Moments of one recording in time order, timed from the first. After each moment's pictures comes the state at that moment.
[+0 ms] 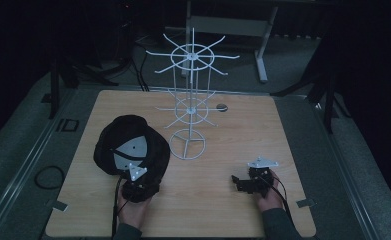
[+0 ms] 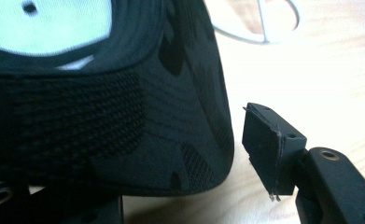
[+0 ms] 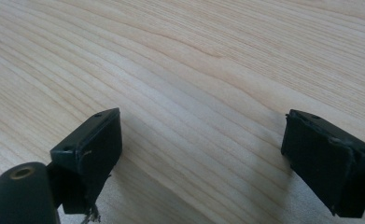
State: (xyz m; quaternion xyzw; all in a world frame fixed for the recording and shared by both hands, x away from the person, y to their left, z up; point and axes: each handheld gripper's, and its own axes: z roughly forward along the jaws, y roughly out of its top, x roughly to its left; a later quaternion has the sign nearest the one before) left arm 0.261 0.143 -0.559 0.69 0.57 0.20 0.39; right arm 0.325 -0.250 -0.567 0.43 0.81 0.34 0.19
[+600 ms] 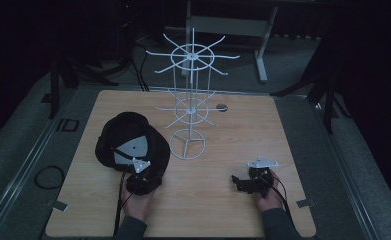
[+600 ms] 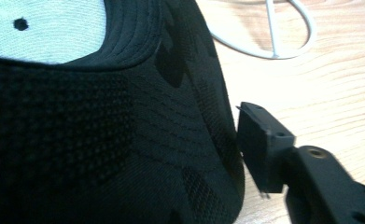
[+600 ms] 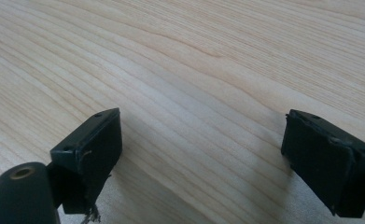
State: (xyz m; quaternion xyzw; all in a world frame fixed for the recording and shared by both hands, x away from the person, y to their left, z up) left arm 0.280 0.136 -0.560 0.69 0.59 0.19 0.38; right arm 0.325 -0.250 -0.567 0.43 0.81 0.34 0.19
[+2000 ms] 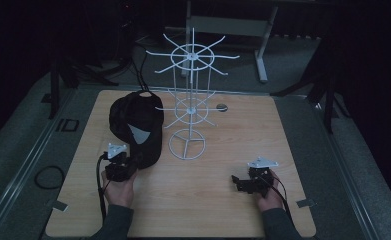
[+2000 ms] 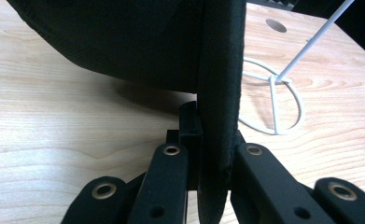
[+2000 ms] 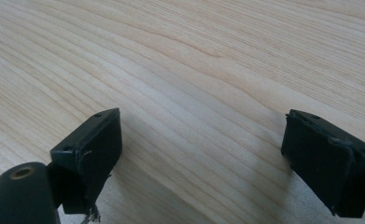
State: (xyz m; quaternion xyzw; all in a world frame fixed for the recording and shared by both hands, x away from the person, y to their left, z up) left arm 0.289 0.186 -0.507 0.64 0.61 0.21 0.43; right arm 0.325 -0.250 -0.567 0.43 0.81 0.34 0.19
